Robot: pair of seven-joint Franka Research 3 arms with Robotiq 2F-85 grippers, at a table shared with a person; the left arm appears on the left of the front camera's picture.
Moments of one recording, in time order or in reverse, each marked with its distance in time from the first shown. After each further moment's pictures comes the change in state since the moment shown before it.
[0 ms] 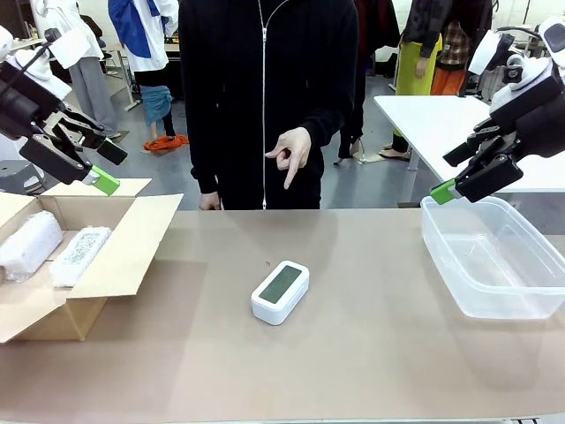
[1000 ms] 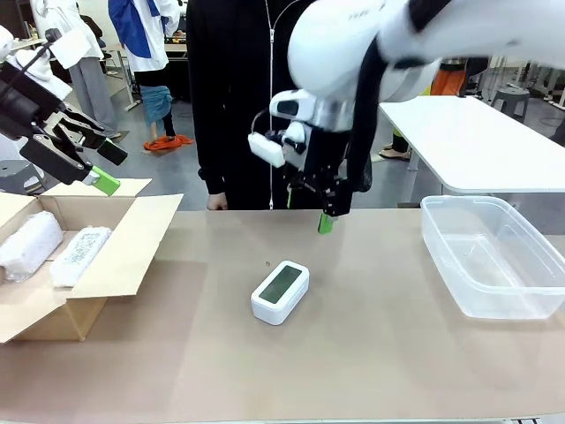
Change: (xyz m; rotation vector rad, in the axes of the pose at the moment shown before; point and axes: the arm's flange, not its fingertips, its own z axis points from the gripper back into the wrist) left arm 0.000 0.000 0.000 -0.001 0.002 0.000; right arm 0.161 -0.002 -0.254 0.591 0.408 0.955
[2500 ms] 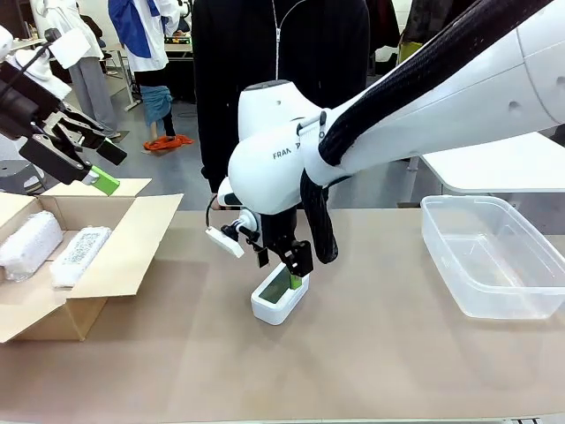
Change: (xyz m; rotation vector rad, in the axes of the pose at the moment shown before) left arm 0.000 0.000 0.001 0.002 0.001 0.002; right arm 0.063 -0.019 -0.119 0.066 0.157 0.150
